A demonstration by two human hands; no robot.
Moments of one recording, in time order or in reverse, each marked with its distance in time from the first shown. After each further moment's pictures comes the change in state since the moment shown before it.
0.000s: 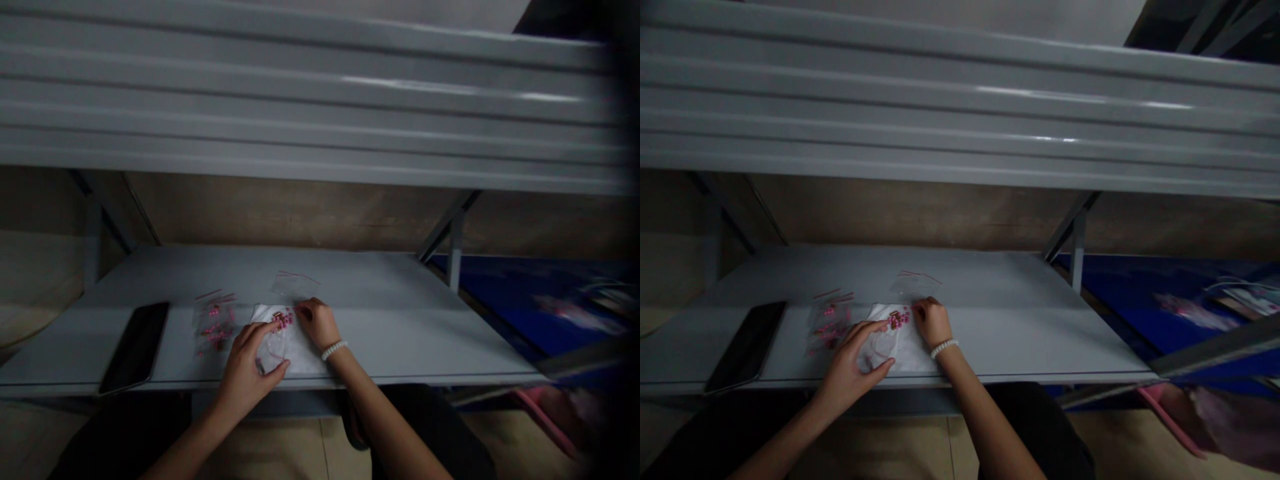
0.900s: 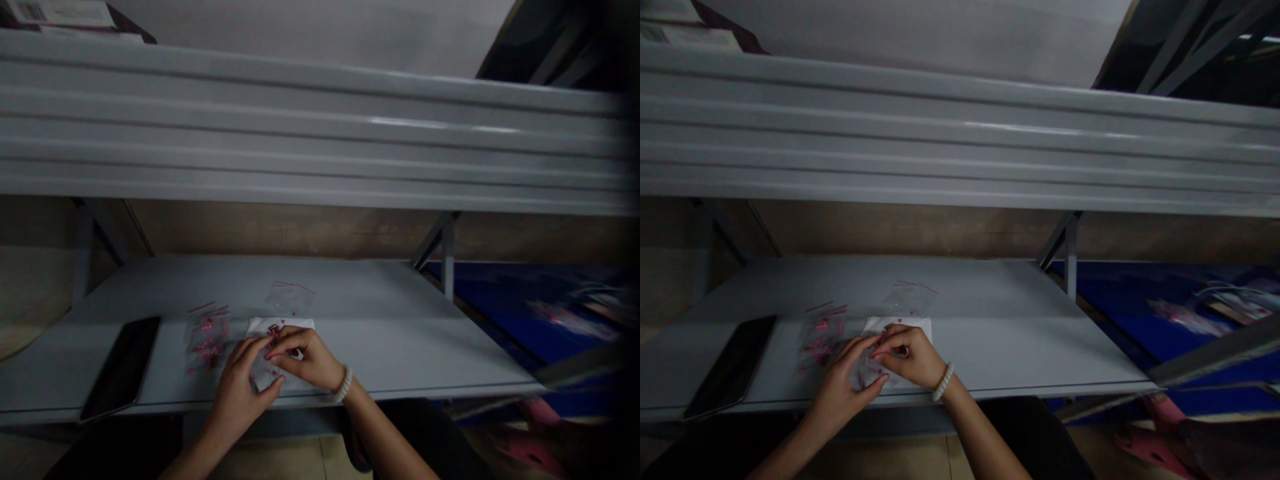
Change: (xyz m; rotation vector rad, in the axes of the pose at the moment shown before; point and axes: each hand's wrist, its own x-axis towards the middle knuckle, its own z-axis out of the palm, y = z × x) left_hand 0.000 -0.005 0.007 0.050 0.021 -0.018; right_hand -0.018 -0.057 -0.039 0.747 -0.286 -0.273
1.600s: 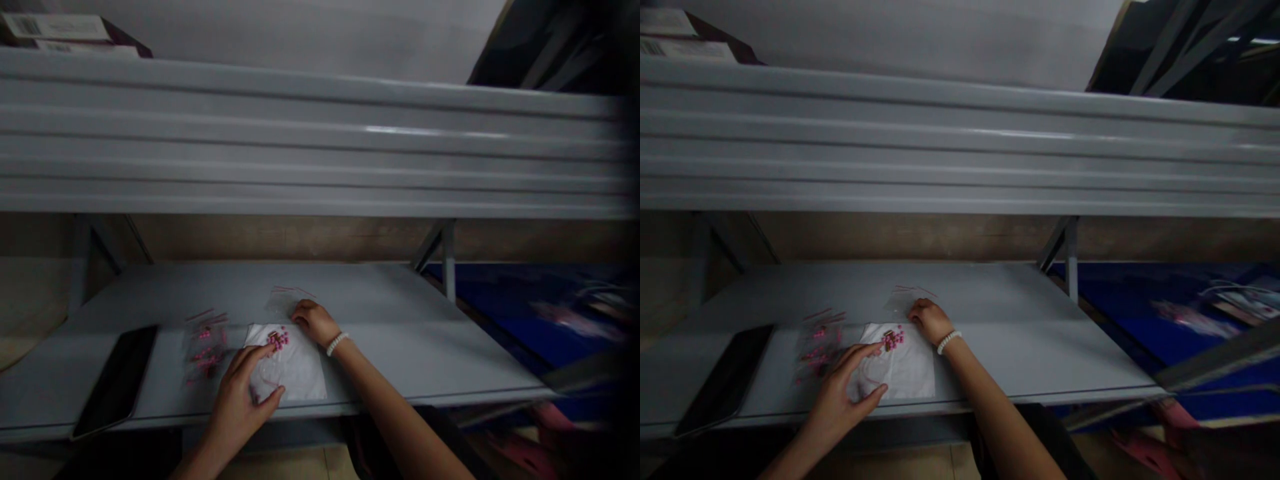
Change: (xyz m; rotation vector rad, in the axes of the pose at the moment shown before) left_hand 0.000 0.001 -0.002 -0.034 -0.087 -0.015; right_hand 0.029 0.094 -0.061 -0.724 -0.022 0.009
